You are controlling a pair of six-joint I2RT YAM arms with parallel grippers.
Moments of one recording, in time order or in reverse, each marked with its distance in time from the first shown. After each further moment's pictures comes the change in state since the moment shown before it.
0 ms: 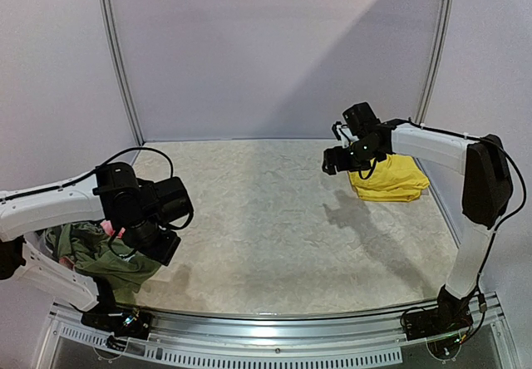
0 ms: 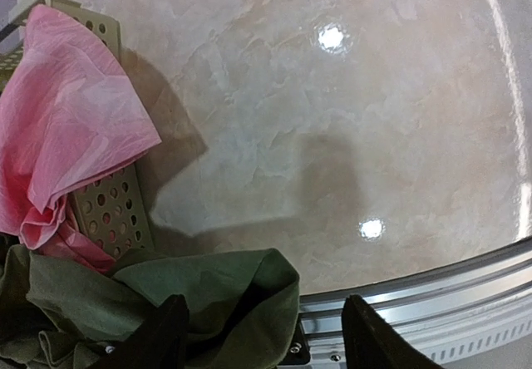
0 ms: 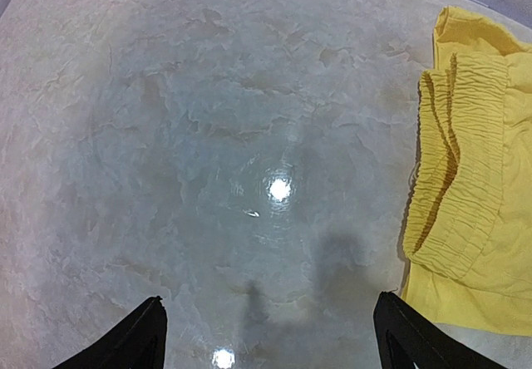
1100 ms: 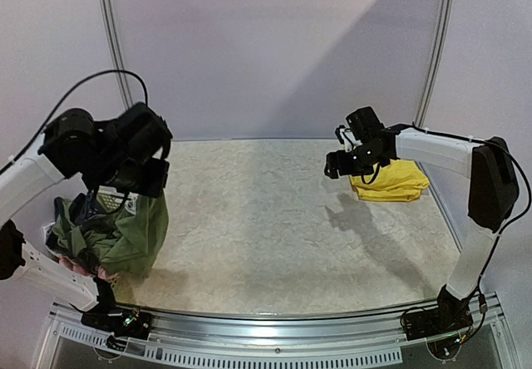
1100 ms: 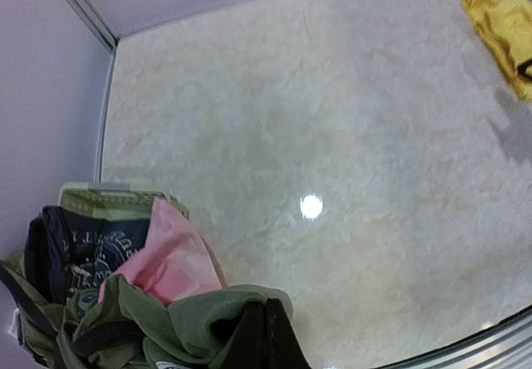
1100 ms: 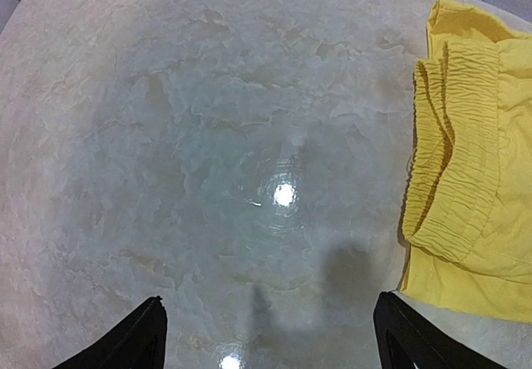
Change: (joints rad) left arm -0.010 -0.006 0.460 -0.029 -0.314 0.007; right arm 0.001 -0.051 -0.085 0.039 -0.004 0.024
